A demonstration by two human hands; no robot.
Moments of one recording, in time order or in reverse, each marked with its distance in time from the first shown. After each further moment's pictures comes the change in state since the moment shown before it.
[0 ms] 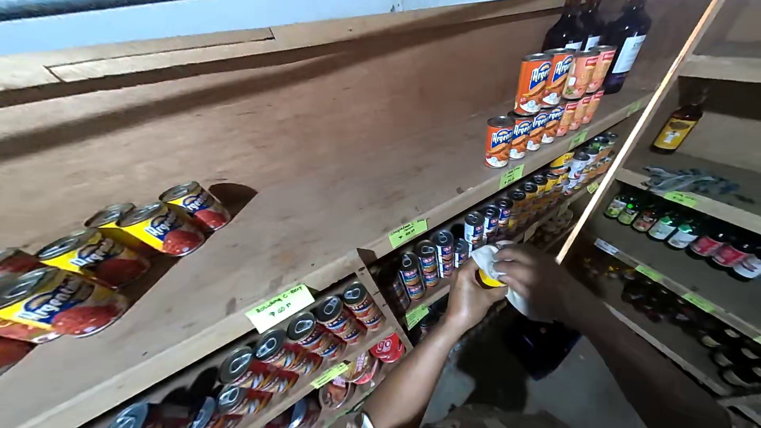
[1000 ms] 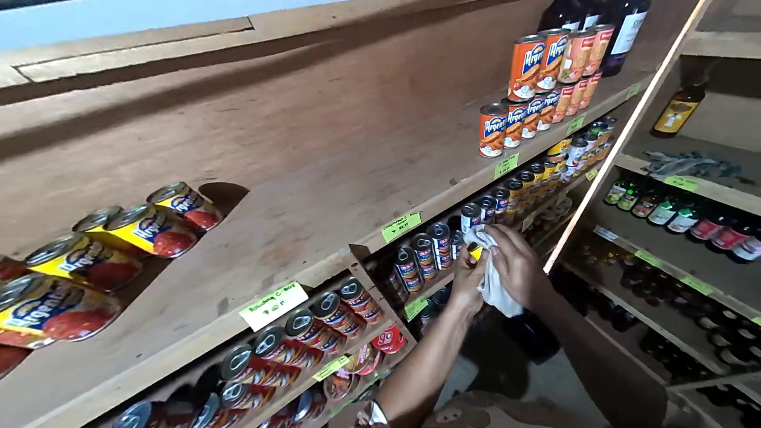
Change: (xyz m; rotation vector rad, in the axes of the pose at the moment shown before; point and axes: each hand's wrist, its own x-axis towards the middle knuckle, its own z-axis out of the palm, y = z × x) left_hand 0.006 0.001 0.032 -0.779 0.201 -0.383; right_hand 0.000 0.000 0.050 0.043 0.210 0.303
